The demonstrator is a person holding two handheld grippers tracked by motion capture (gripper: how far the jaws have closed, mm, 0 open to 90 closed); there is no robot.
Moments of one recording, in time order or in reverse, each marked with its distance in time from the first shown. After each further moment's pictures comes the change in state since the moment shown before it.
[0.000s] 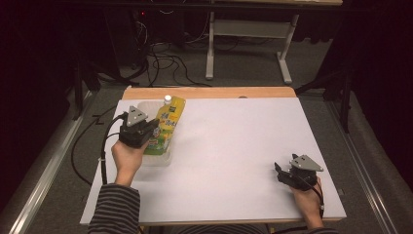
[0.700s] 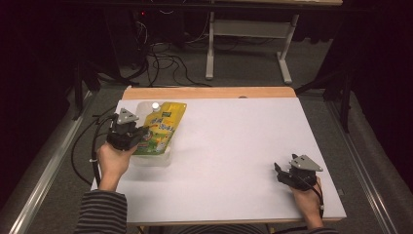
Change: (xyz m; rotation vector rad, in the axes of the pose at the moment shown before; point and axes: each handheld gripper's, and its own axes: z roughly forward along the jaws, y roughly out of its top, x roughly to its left) left arm 0.014 -0.003 -0.019 0.149 0.008 0.002; right arm 0.001 0.000 0.000 0.002 -0.001 -0.002
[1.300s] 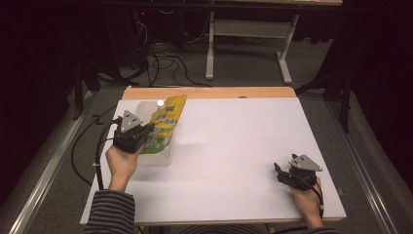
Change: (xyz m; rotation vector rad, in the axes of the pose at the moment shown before) left arm -0.011 -0.011 0.007 -0.155 -0.004 0.008; right arm 0.000 0.000 0.000 0.002 -0.001 -0.008
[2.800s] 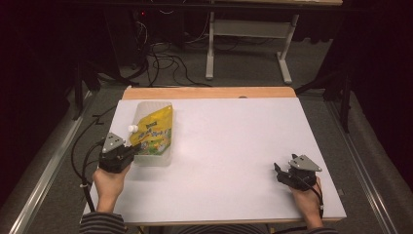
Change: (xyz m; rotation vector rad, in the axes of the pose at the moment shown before) left arm 0.014 -0.064 -0.021 0.046 0.001 -0.109; right arm 0.001 0.000 0.000 0.003 -0.006 -0.007
